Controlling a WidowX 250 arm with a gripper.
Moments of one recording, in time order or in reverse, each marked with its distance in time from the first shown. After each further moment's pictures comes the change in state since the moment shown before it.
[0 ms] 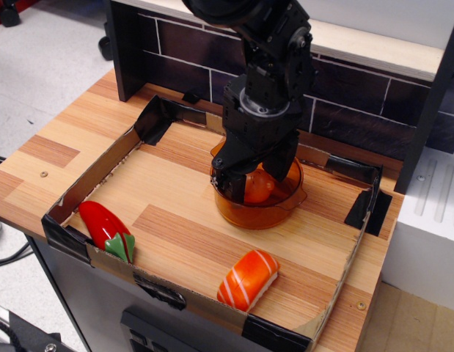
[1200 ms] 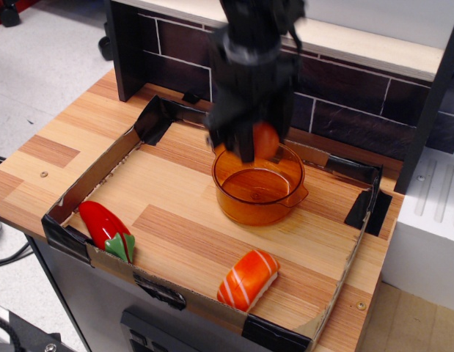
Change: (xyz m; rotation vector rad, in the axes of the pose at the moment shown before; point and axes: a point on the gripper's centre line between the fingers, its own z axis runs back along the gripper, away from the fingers) arm 0.010 0.002 0.073 -0.156 0.062 0.069
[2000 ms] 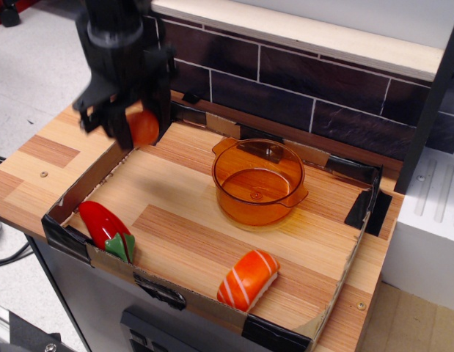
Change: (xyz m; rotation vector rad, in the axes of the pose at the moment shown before) arm 0.081 0.063 -0.015 0.102 -0.074 -0.024
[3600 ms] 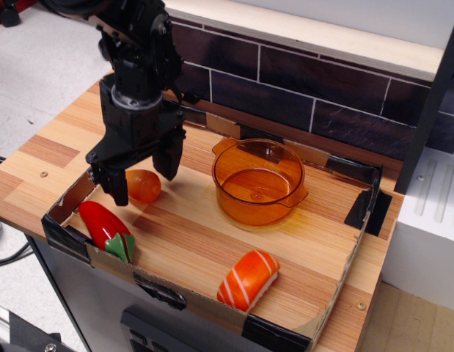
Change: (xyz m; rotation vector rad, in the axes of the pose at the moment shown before) arm -0.013 0.016 -0.038 0.130 -0.002 0.001
